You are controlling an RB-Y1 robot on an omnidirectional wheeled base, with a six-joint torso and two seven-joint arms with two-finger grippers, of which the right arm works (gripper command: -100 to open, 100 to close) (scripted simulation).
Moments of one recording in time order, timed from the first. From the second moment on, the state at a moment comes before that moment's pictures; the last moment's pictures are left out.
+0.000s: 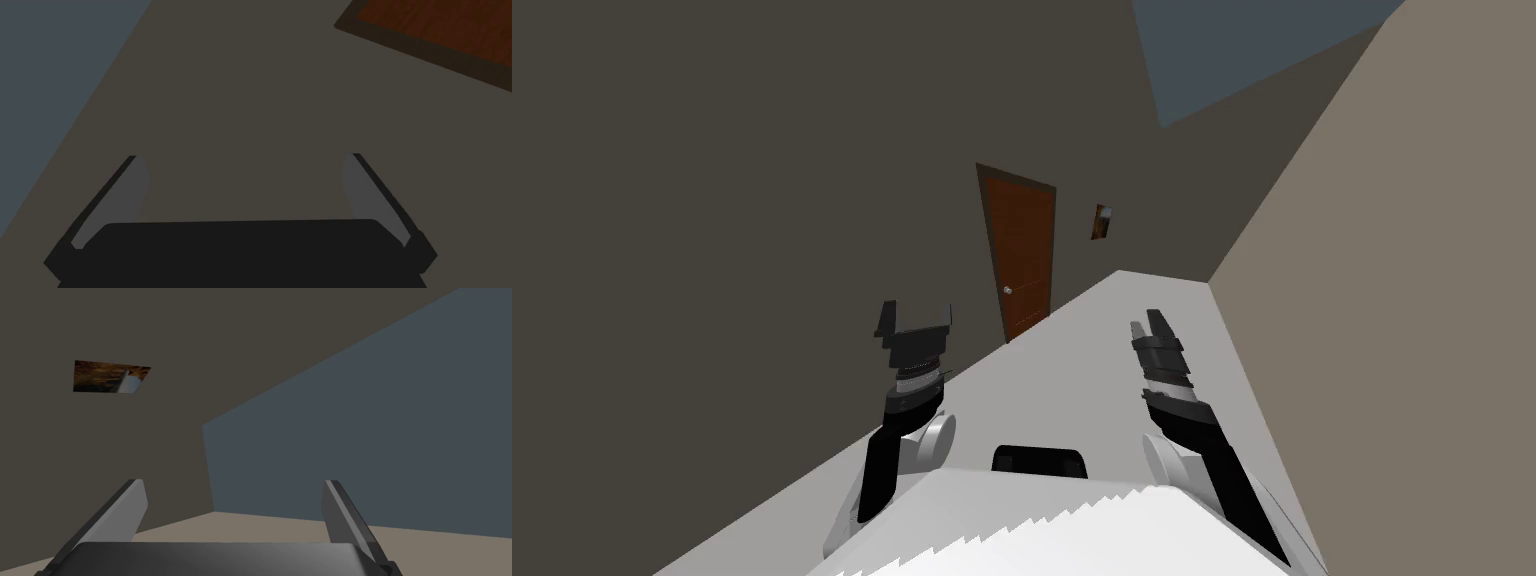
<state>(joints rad) 0.54 0.01 -0.04 -2.31 0.06 -0.39 0.10</state>
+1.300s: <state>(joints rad) 0.48 -0.07 -0.04 -2.05 0.15 -0.49 0.28</state>
